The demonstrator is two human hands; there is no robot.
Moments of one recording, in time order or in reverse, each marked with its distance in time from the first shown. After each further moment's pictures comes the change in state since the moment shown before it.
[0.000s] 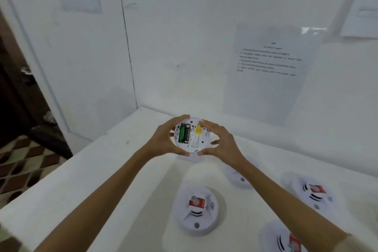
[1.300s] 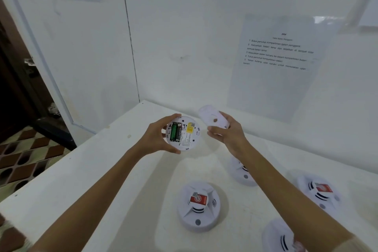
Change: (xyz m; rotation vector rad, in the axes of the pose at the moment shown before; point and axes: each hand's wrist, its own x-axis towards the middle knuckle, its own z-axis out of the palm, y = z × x) left_hand -0.015 -0.021 -0.014 -0.008 0.029 -0.110; right_hand 0.018 -0.010 -0.006 0.833 0.160 0.410
